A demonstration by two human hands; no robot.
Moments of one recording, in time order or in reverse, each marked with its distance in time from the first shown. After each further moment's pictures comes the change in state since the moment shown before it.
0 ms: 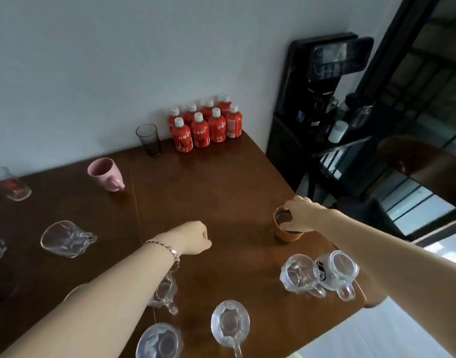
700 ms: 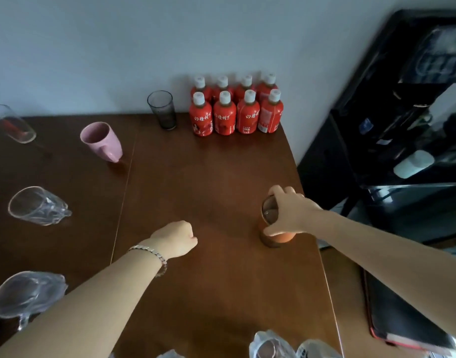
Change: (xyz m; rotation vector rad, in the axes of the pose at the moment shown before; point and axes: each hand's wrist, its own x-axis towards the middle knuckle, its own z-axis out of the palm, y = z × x) left_hand 0.106 0.010 0.000 -0.189 0.036 -0.359; right_hand 0.152 0.002 -0.059 -0.049 -0.082 -0.325
